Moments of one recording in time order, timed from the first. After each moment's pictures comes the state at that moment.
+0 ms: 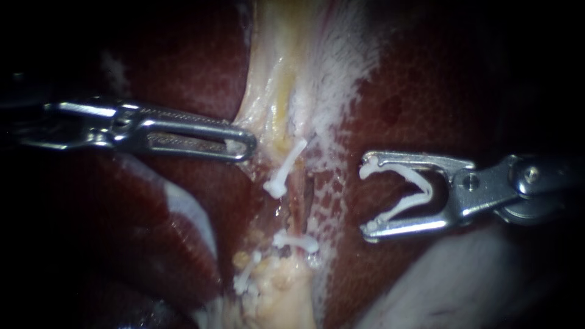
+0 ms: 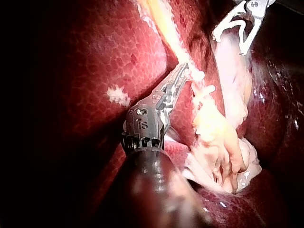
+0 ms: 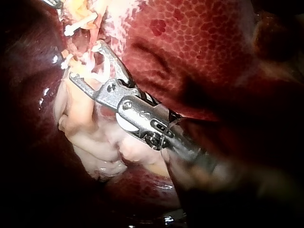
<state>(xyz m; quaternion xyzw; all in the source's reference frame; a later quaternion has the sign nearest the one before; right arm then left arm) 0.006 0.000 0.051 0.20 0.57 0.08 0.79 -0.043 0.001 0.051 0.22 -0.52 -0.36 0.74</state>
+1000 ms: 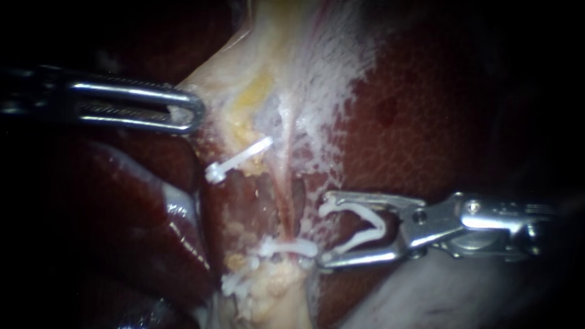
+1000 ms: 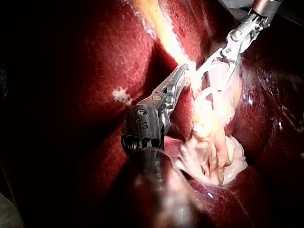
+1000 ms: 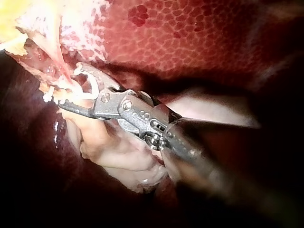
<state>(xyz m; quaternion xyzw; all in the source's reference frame) 0.014 -0.005 0.058 0.29 0.54 0.19 0.77 -0.039 0.004 0.039 0.22 -0.54 -0.37 0.72</state>
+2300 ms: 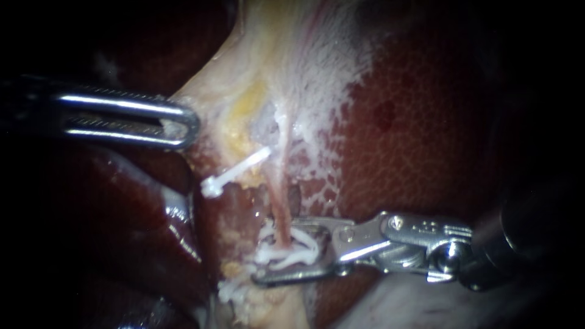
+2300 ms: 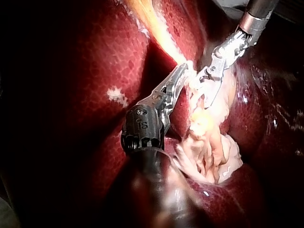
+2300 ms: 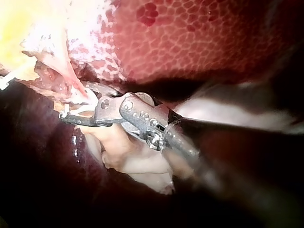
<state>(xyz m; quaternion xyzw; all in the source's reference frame) 0.018 -0.007 0.060 0.33 0.52 0.23 0.76 -0.039 0.003 0.038 0.21 -0.54 -0.37 0.73</state>
